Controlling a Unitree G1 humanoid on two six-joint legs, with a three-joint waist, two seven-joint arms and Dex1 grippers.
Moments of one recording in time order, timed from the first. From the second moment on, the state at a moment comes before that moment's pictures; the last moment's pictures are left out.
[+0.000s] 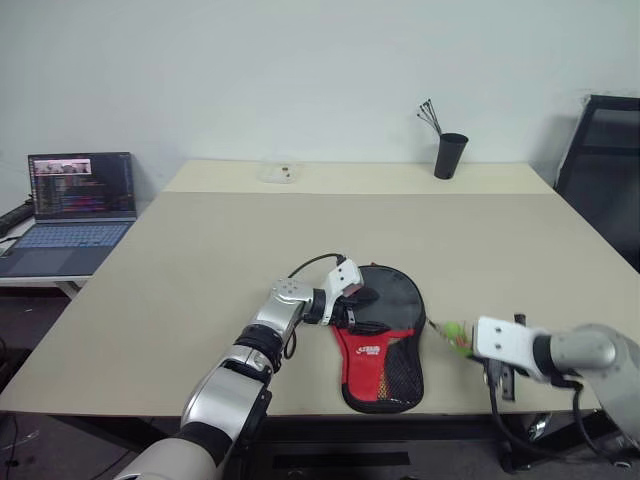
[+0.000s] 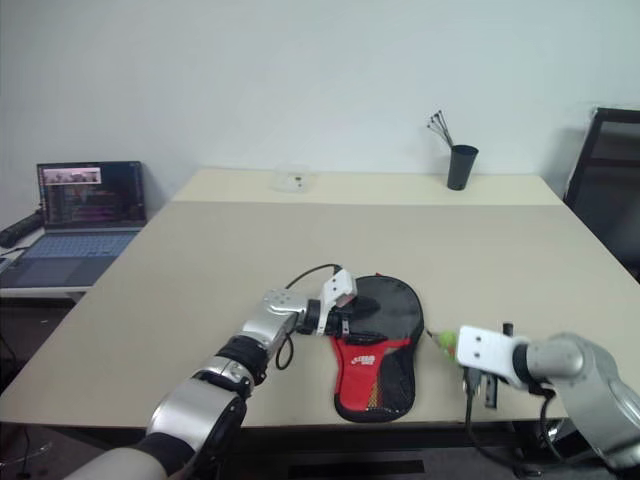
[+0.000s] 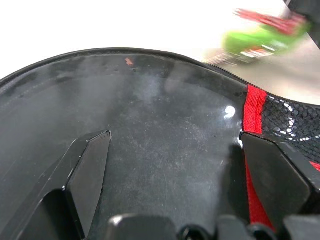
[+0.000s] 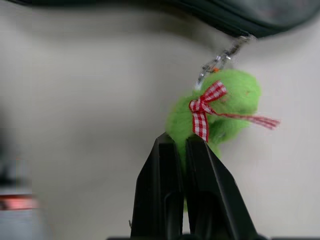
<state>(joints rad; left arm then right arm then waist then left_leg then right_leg) -0.95 0.15 -0.19 1.06 0.00 -0.12 -1.19 -0.02 -0.98 0.10 -0.56 -0.08 0.55 1.03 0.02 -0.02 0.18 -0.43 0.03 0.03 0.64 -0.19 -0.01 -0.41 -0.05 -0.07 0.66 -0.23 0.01</state>
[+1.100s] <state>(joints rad) -0.96 0.13 -0.19 1.07 0.02 -0.12 -1.15 0.09 -1.06 0.18 -0.93 0.29 0.79 1.08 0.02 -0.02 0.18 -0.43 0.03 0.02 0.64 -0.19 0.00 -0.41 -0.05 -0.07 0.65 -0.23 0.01</state>
